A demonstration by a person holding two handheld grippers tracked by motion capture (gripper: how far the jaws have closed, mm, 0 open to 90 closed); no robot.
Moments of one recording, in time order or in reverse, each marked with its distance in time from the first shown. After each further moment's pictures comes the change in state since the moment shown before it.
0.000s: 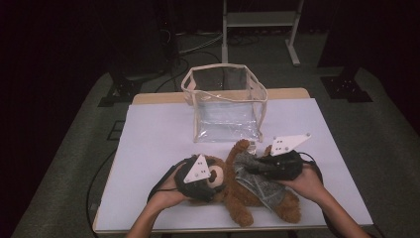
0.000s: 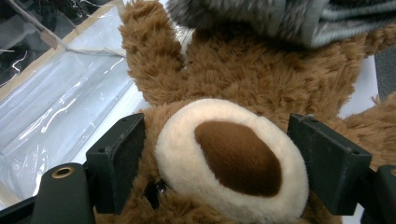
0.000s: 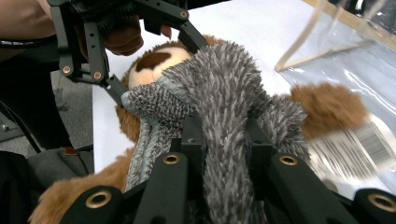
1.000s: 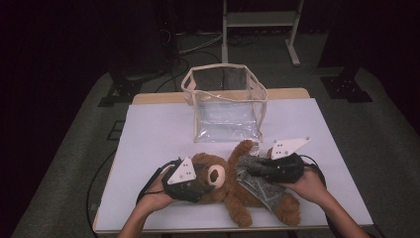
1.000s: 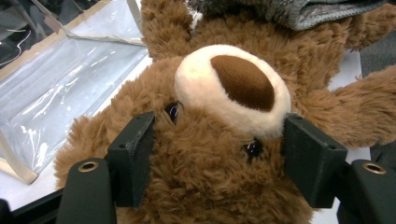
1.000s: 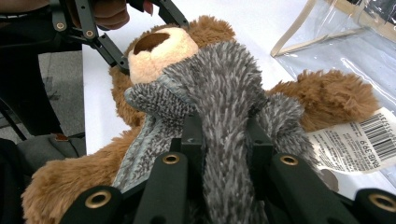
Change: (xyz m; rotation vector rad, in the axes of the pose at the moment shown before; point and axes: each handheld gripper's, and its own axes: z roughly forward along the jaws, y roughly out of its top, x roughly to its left) left arm 0.007 -0.023 -0.021 -0.019 -0.024 -0.042; right arm 0.002 -0.009 0.000 0.039 -0.029 -0.012
